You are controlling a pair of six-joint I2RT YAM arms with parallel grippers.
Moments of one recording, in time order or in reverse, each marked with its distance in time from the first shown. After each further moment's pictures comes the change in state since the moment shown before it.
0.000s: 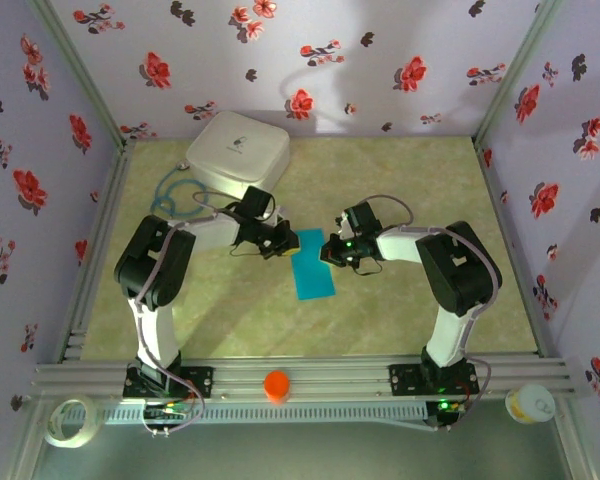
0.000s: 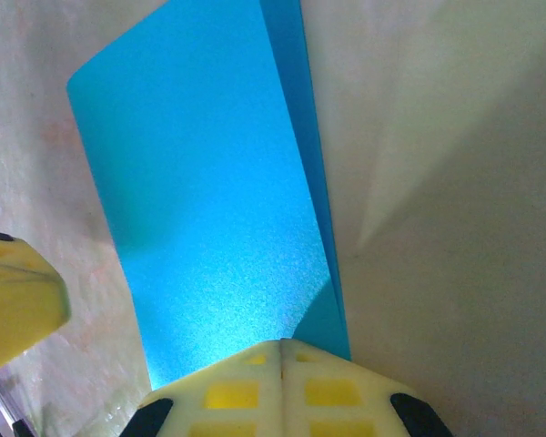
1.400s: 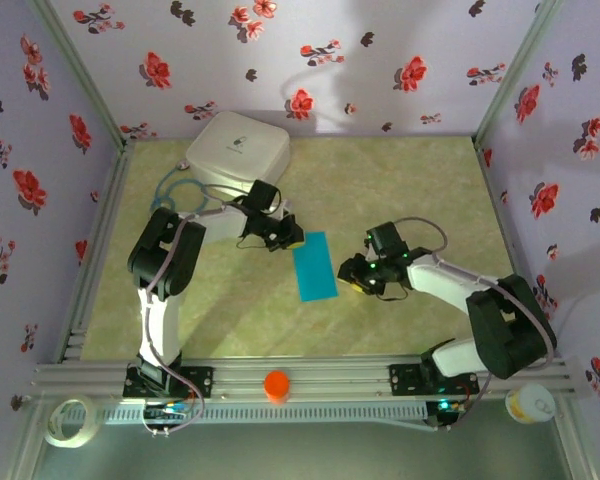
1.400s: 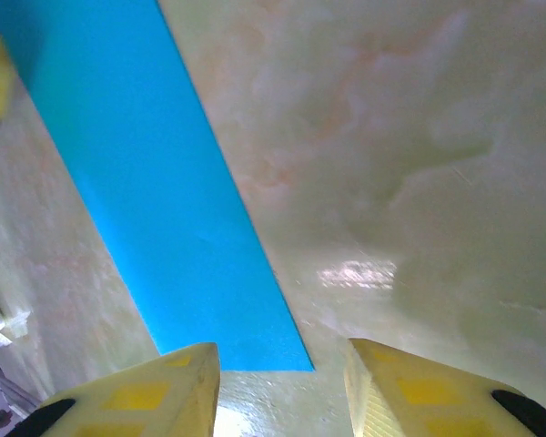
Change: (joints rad) left arm 0.002 0.102 0.130 -0.024 0.000 0.050; right arm -0.001 -0.438 -0.265 -0.224 0.082 0.189
